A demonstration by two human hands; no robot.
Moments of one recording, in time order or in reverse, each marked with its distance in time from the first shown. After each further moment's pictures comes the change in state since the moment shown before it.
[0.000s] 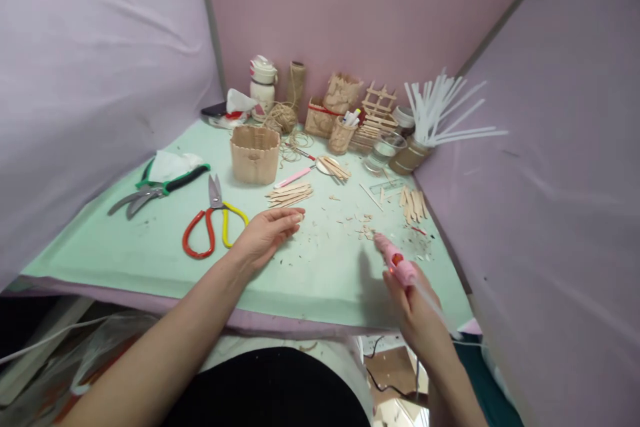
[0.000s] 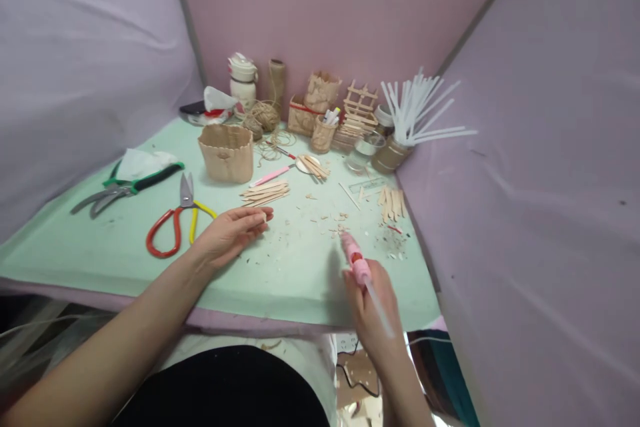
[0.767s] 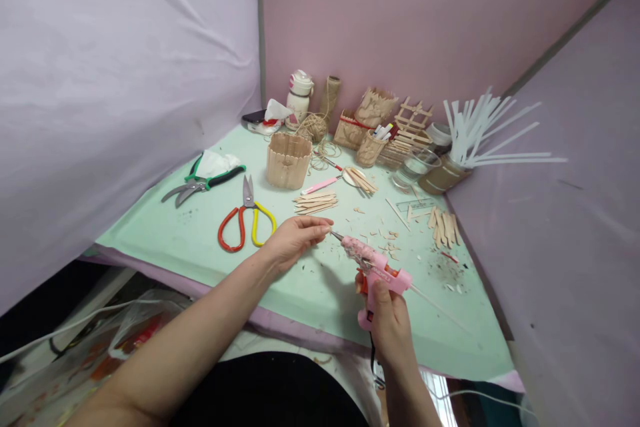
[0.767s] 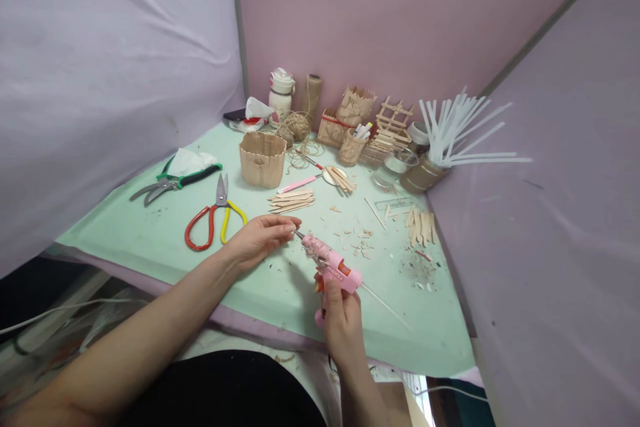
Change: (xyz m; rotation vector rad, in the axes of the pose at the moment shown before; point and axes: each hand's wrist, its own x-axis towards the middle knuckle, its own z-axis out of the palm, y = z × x) left_hand 0.000 -0.002 -0.002 0.007 -0.058 -0.013; right_hand -0.017 -0.056 0.067 0.600 -0.147 0.233
